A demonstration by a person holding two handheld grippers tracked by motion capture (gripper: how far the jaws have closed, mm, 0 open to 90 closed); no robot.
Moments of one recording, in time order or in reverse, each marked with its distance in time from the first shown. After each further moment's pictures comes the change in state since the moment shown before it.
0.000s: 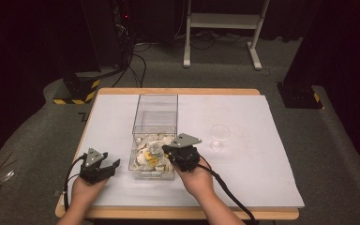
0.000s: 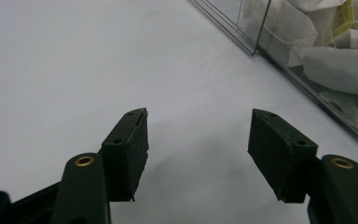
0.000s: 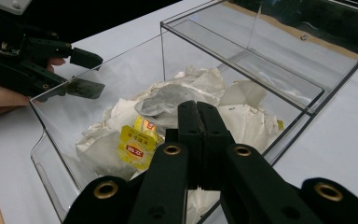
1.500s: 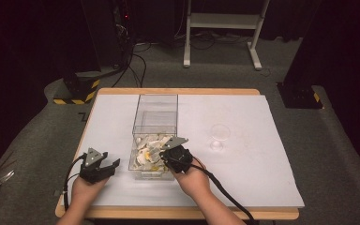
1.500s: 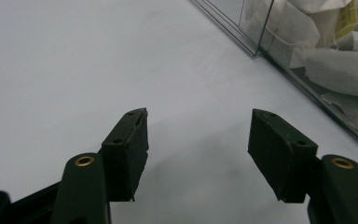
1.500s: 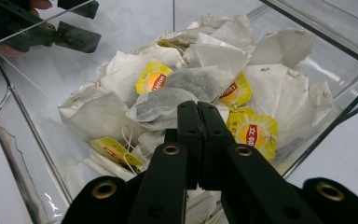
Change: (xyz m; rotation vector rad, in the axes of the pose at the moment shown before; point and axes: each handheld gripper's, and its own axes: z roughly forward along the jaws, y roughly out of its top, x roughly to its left) left arm 0.001 0.000 0.000 0.001 -0.003 -0.005; right arm 0.006 -0.008 0.030 0.170 0.018 -0.043
